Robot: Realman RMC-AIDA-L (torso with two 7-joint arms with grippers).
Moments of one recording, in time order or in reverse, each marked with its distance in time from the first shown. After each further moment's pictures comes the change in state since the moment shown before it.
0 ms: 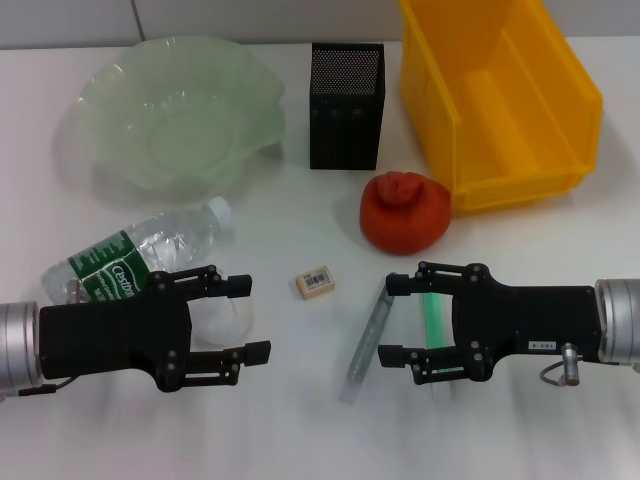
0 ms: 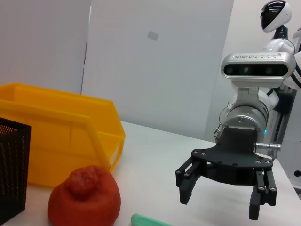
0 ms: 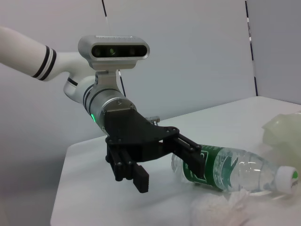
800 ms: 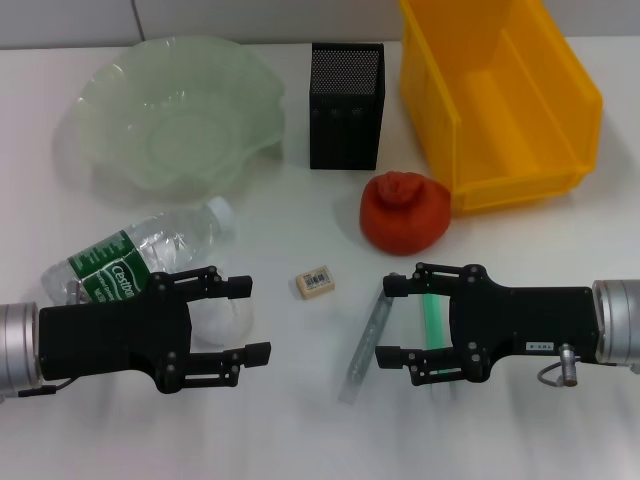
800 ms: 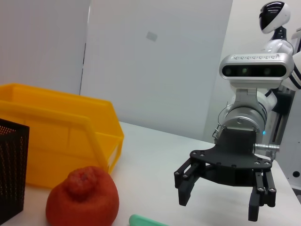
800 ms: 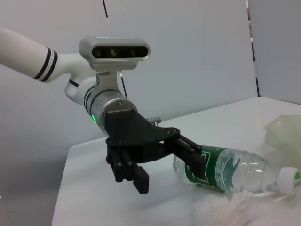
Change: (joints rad) left arm 0.000 0.000 0.000 0.000 0.000 0.004 0.000; right arm 0.004 0.000 0.001 0.009 0.000 0.000 -0.002
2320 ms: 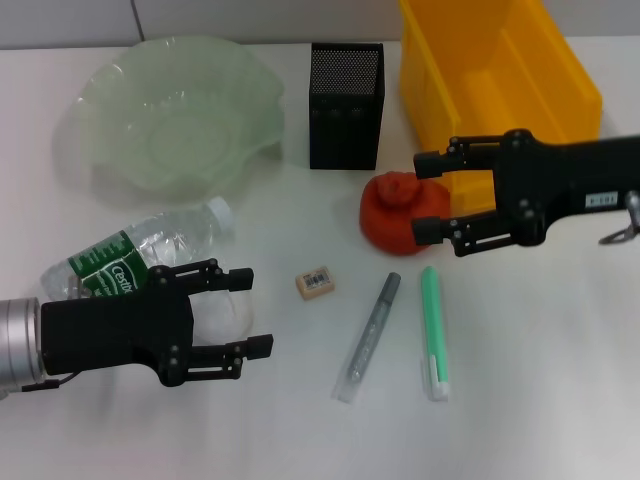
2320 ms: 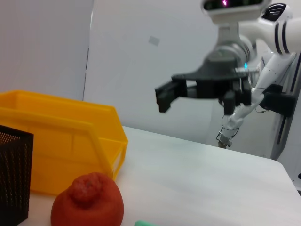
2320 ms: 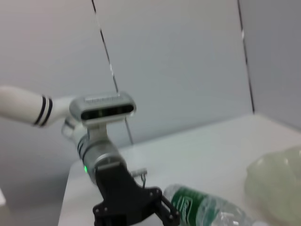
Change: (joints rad) left arm 0.000 -0.007 -0.013 0.006 -0.003 -0.004 0.011; right arm 0.073 -0.023 -0.037 -0.476 0.061 -0.190 0.513
